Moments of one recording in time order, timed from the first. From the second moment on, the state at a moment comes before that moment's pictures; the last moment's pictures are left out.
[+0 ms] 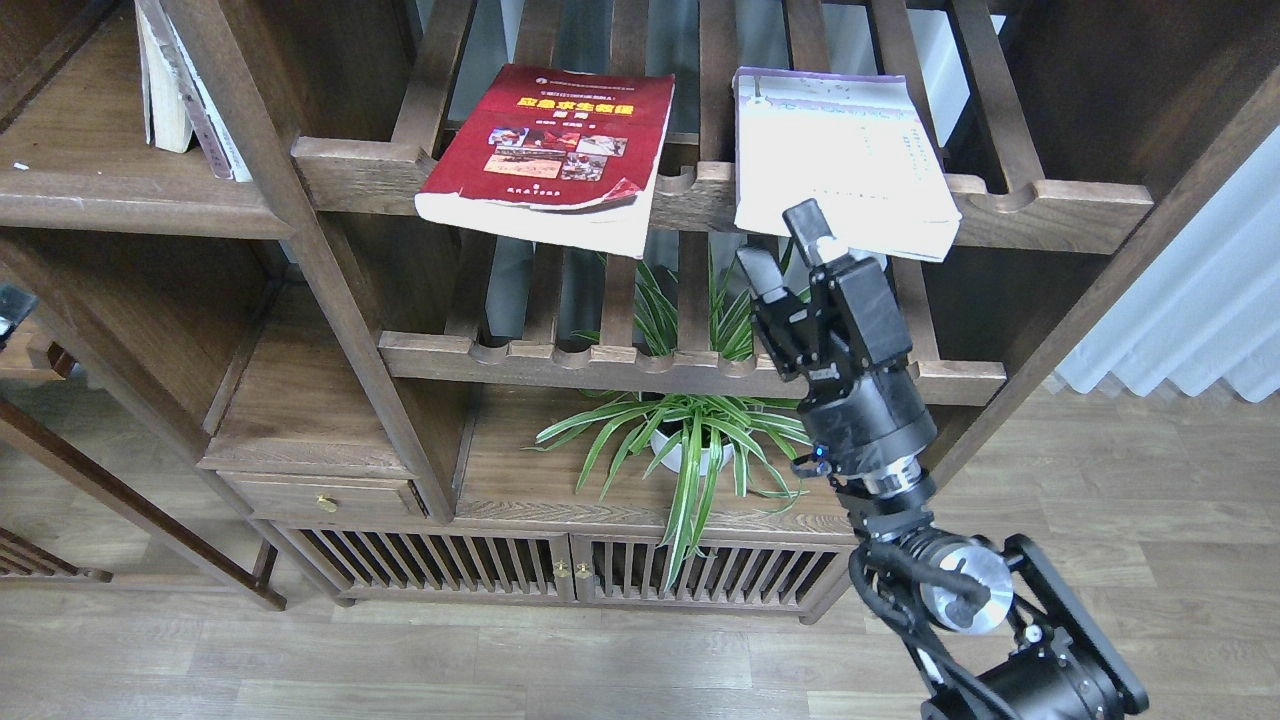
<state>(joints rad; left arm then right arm) 0.18 0.54 -1.73 -1.39 -0.01 -0.49 0.22 0.07 -0.01 1.29 1.59 0.11 0.43 -0.06</state>
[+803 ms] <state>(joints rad) 0.18 0.54 -1.77 -1.39 -0.01 -0.49 0.21 0.04 -0.04 1.30 1.59 0.21 0.45 -0.06</state>
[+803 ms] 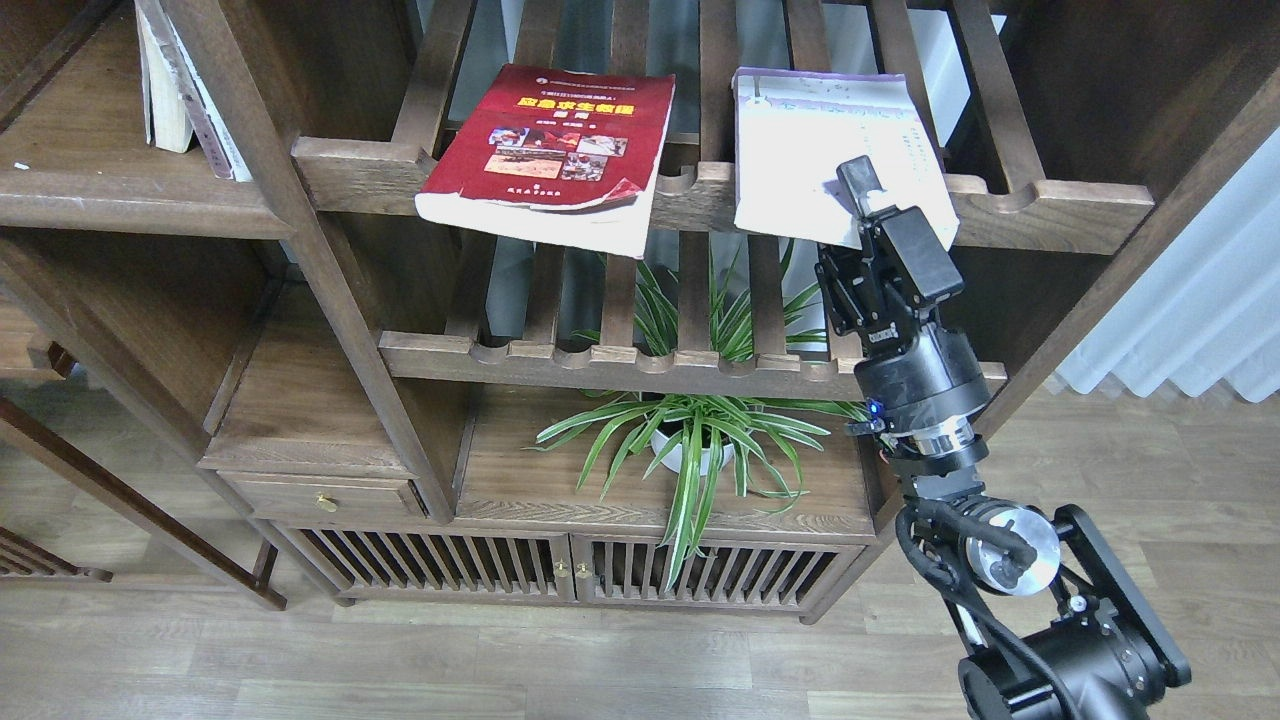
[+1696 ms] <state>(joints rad) 0.33 0.54 -1.67 -1.39 -0.12 -0.49 0.21 -0.35 -0.02 1.01 1.61 0.23 0.58 -0.06</state>
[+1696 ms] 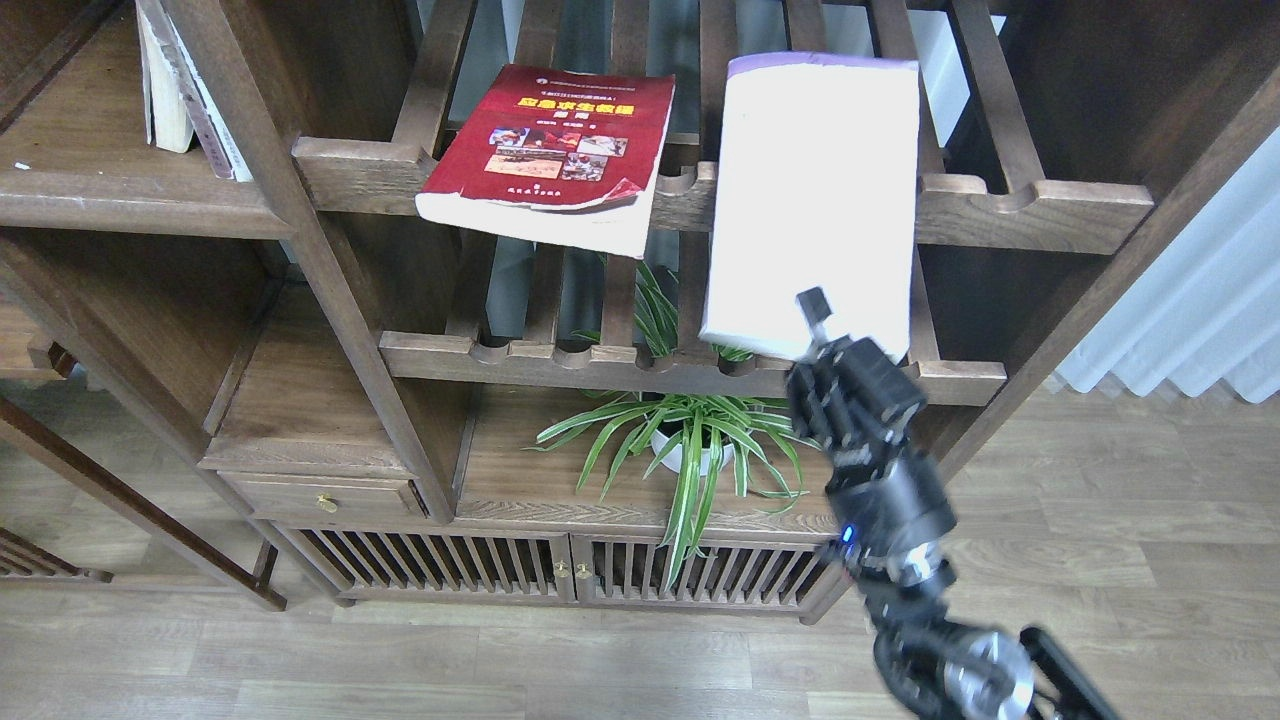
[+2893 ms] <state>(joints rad) 0.25 0.45 -0.93 -1.40 -0.43 -0.49 0.21 -0.33 0.02 0.81 1.31 0.10 0.58 -0.16</state>
